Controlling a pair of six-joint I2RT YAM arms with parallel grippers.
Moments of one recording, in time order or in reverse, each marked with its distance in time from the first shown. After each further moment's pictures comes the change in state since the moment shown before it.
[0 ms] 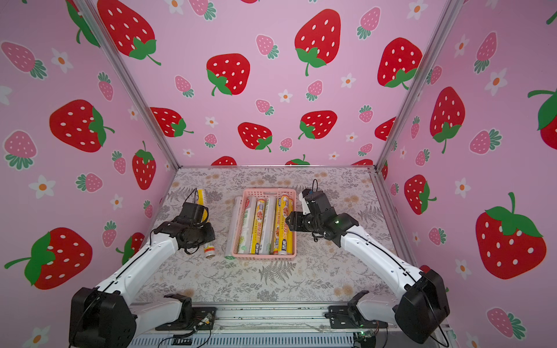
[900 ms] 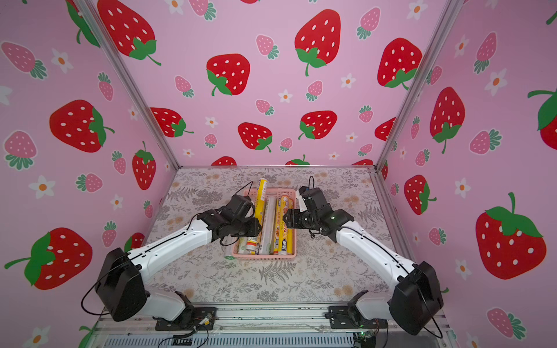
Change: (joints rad) left arm -0.499 0.311 0.262 0.141 0.087 -0.057; right arm 0.000 0.063 0.042 0.014 -0.001 -0.024
